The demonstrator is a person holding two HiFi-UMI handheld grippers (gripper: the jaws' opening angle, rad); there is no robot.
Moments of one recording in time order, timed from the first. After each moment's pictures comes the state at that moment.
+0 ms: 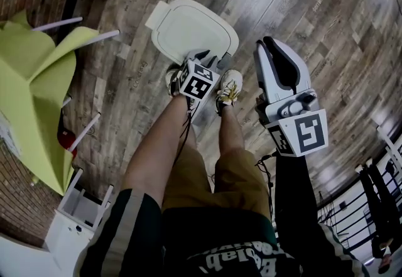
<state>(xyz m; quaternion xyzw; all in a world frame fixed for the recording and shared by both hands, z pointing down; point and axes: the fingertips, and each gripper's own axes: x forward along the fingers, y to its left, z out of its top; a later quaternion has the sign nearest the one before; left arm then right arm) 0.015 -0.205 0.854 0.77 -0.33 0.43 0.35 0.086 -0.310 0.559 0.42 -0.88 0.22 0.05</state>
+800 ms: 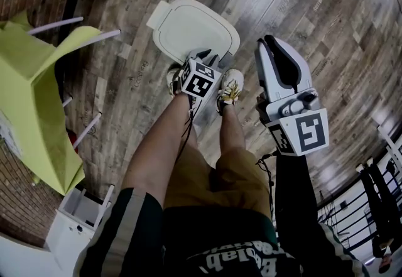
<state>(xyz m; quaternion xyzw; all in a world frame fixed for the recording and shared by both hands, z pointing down) 0.015 -0.206 0.858 0.77 -0.33 0.42 0.35 0.086 -0.312 0.558 0.42 -0.88 0.22 0.05</state>
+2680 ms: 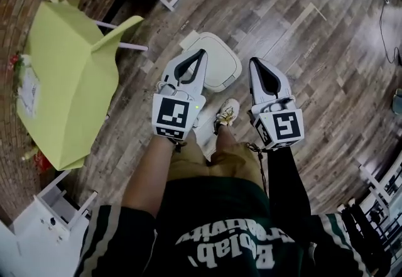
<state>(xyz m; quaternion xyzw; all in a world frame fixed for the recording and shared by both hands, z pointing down) -0.050 -0.272 0.415 0.80 -0.56 0.18 0.13 0.056 -0.283 0.410 0.37 -0.91 0.15 0.08</state>
